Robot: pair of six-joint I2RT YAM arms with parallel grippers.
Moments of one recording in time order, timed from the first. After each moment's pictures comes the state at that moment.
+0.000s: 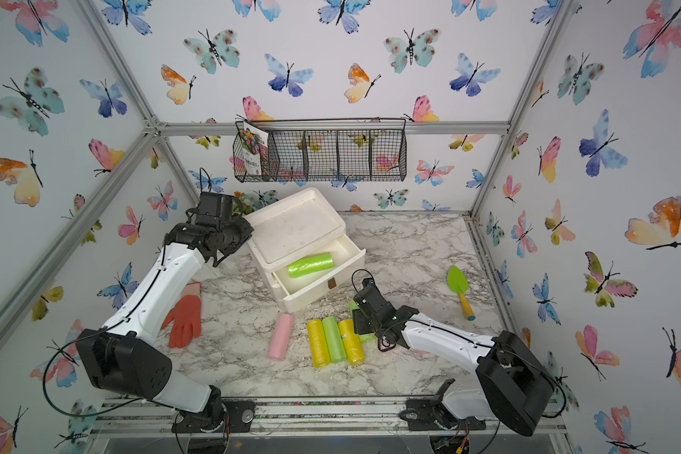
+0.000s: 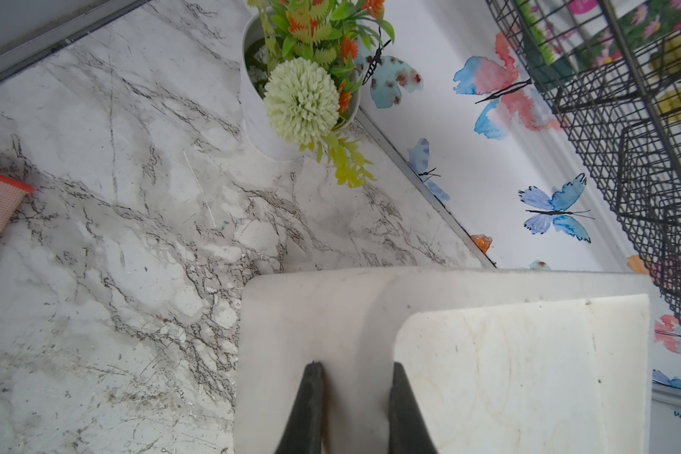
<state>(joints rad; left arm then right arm) -0.22 1.53 1.55 -0.79 -0.12 -0.94 0.83 1.35 0.69 -0.32 0.19 0.52</state>
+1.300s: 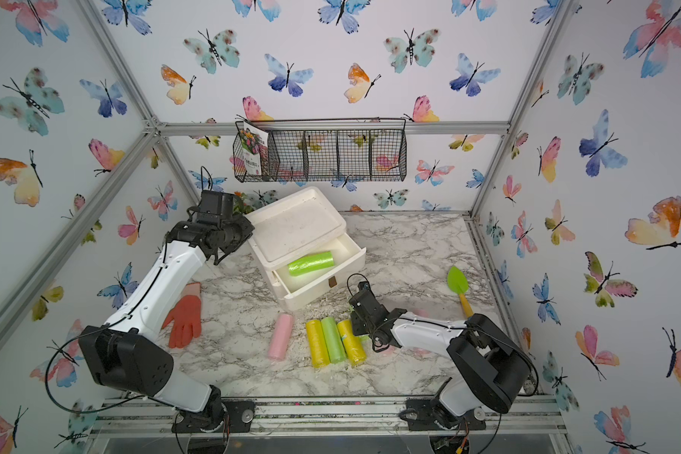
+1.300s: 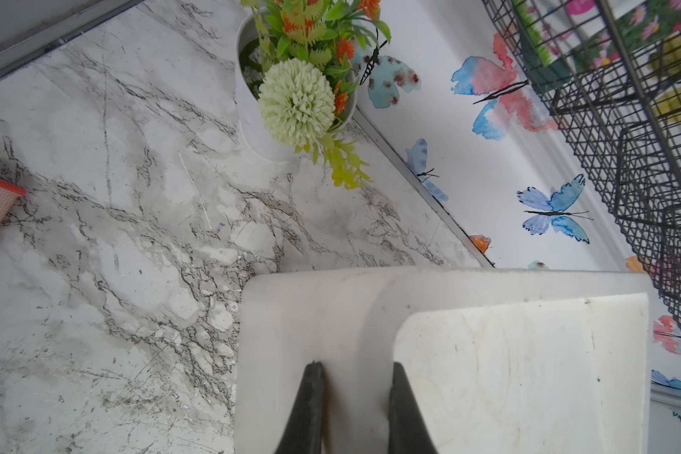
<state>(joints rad) -0.22 1.55 1.56 -0.79 -0.11 -0.94 0.83 1.48 0.66 -0.16 0.19 0.54</state>
